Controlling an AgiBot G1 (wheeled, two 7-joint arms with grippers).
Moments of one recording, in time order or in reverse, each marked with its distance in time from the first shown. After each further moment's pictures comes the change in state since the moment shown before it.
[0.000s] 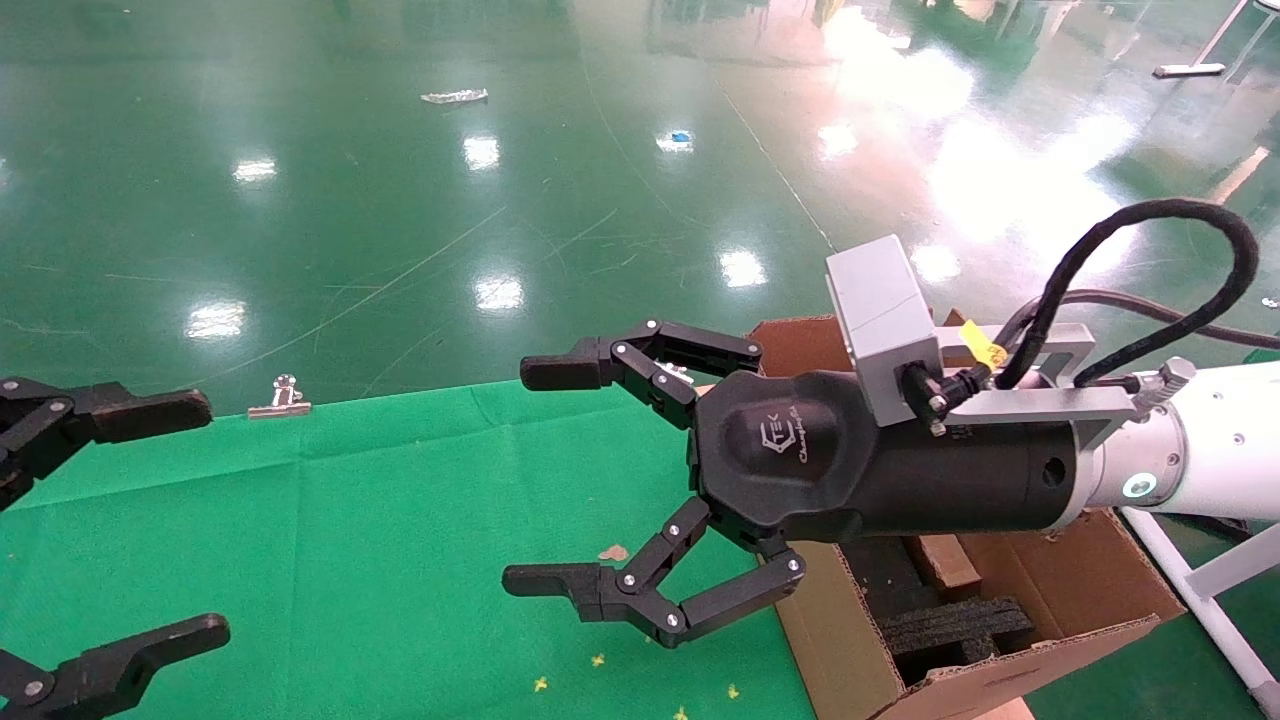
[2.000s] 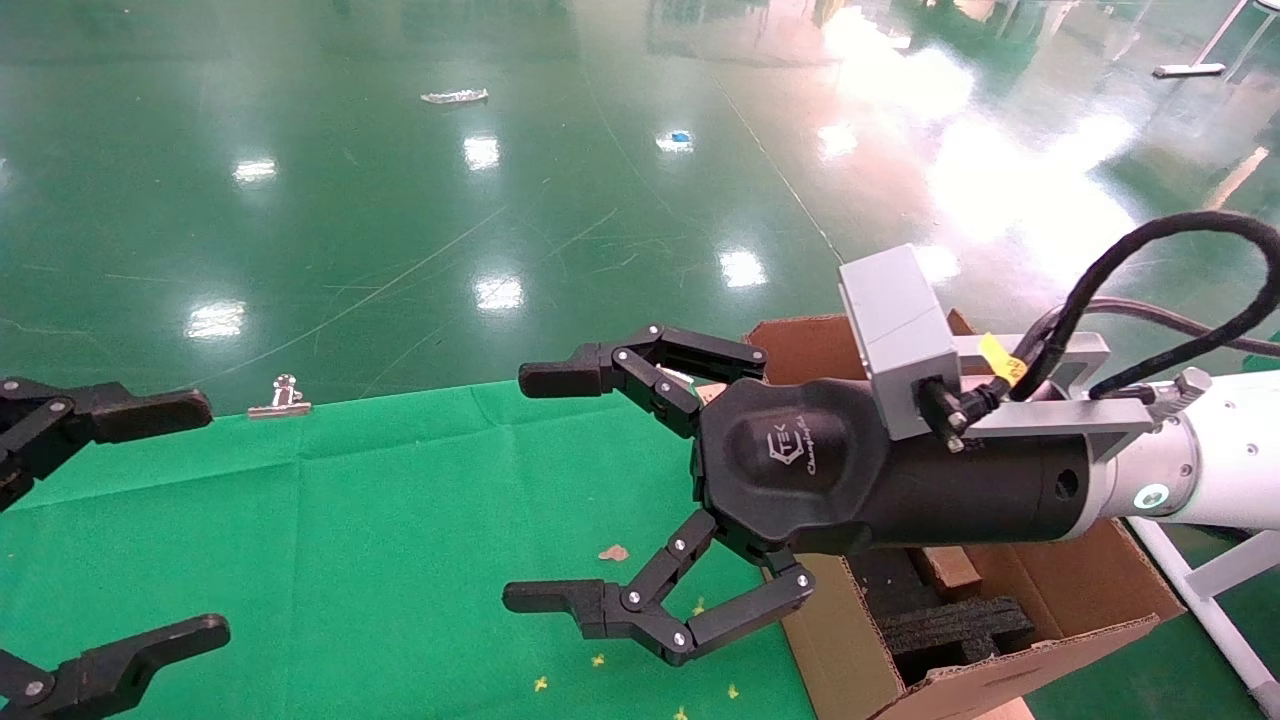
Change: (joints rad) left arm 0.000 0.000 0.000 0.000 0.000 0.000 0.000; right arm -0.028 0.003 0.029 0.023 0.011 -0.006 -0.005
